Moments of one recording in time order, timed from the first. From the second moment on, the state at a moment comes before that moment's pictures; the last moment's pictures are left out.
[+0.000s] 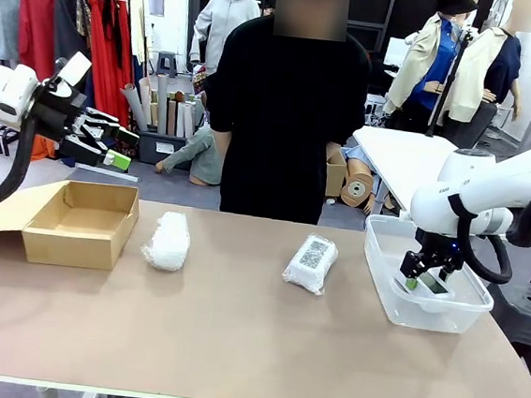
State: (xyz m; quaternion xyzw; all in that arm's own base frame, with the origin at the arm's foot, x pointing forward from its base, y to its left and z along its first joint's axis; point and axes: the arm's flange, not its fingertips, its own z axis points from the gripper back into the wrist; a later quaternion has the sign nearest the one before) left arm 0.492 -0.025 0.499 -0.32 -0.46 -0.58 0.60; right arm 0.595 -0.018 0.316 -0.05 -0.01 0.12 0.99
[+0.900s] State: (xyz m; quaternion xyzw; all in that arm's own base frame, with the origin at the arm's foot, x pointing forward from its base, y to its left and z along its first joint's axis) left arm 0.492 -0.025 0.499 -0.32 -0.46 -0.58 0.60; right arm 0.601 -0.016 0.354 -0.05 -0.02 0.12 0.99
